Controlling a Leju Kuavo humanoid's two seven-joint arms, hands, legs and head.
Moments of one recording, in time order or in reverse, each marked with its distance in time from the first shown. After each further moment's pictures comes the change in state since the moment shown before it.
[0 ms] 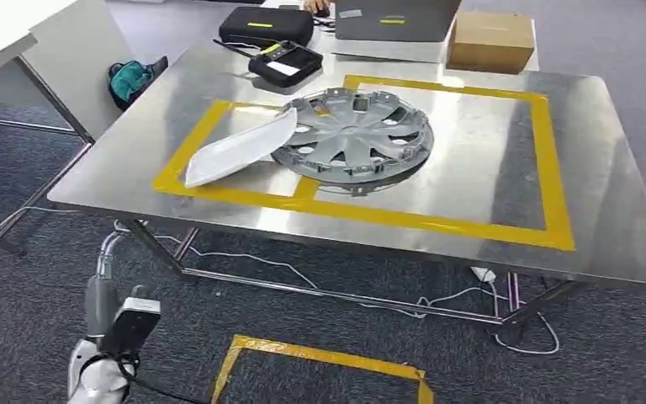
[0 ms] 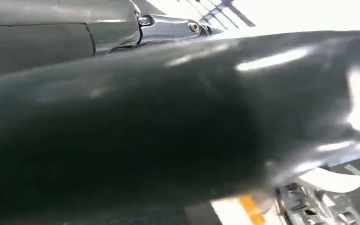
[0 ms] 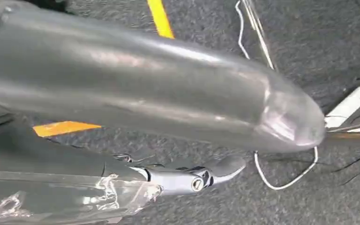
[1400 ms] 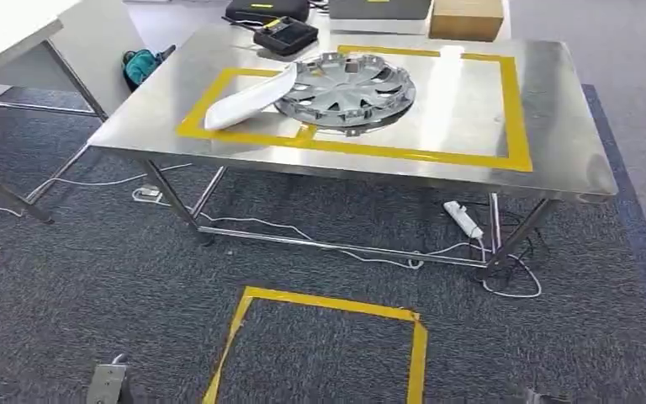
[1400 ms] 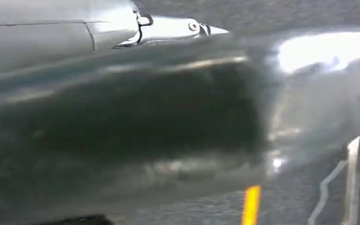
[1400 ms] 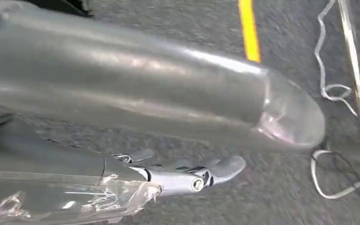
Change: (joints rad) left arm -0.070 0.041 0.560 0.837 0.008 -0.286 -0.017; right arm -0.041 -0.040 0.070 0.133 0.100 -0.093 -0.027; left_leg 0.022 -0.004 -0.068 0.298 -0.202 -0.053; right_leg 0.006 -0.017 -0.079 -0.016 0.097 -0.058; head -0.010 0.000
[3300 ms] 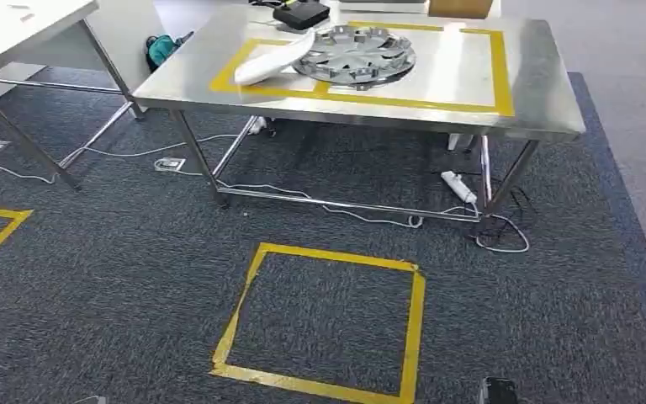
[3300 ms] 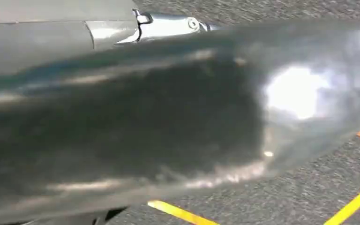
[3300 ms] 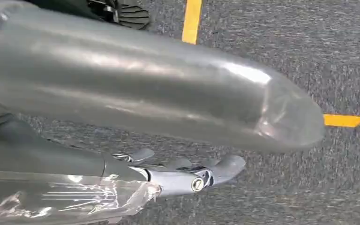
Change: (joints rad) left arm -0.002 -0.034 0.334 0.172 0.079 -0.155 0.143; right arm -0.054 -0.003 0.141 0.164 0.090 -0.203 0.092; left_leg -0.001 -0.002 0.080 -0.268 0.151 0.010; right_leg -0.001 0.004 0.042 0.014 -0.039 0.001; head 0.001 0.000
